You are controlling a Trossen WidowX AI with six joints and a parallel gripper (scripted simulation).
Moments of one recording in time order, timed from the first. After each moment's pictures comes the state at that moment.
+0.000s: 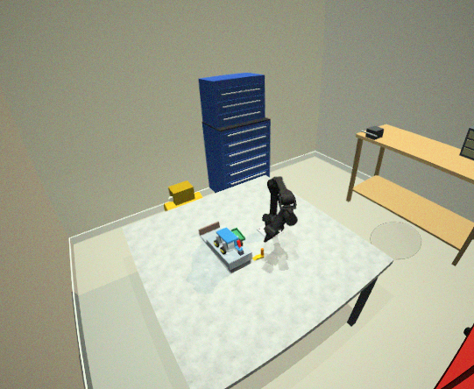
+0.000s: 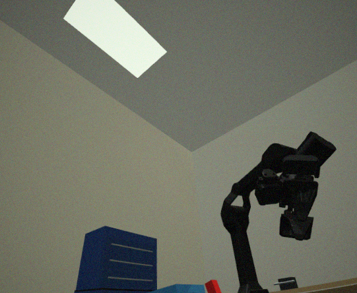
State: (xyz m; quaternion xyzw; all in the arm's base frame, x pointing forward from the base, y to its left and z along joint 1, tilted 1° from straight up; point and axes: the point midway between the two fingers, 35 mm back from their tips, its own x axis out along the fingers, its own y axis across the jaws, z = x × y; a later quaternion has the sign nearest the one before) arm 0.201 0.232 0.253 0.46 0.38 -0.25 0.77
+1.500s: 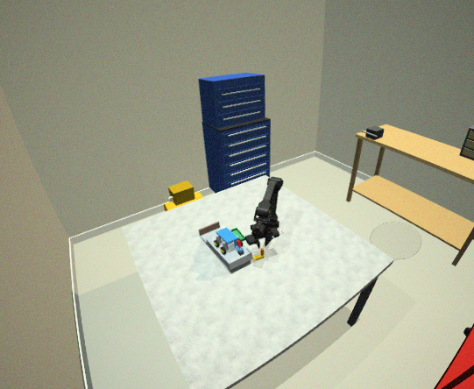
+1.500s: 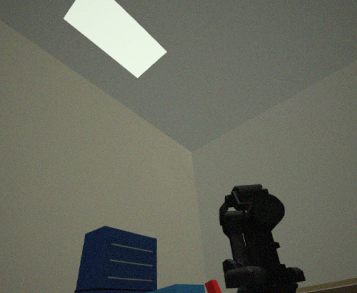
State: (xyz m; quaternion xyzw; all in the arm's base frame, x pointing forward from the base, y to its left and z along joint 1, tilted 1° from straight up) arm 0.174 0.141 0.114 0.55 0.46 -0.53 0.45
